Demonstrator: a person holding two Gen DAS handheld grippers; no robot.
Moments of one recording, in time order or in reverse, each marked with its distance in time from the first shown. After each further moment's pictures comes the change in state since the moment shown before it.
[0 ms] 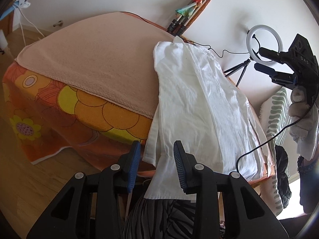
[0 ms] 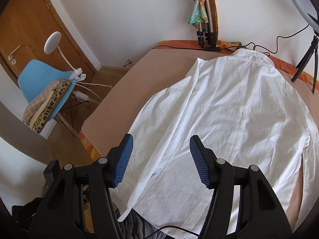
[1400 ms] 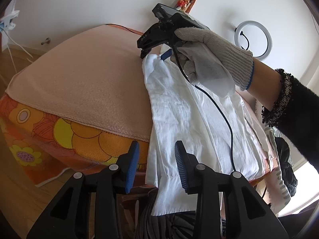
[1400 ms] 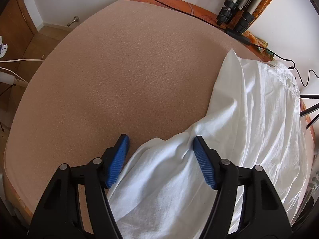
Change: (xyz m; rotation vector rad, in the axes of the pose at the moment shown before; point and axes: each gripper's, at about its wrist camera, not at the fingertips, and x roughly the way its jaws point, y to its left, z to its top) left arm 0.003 -0.014 0.017 0.127 -0.045 -0.019; right arm 0.273 0.040 0.103 -0.062 0.297 -0.497
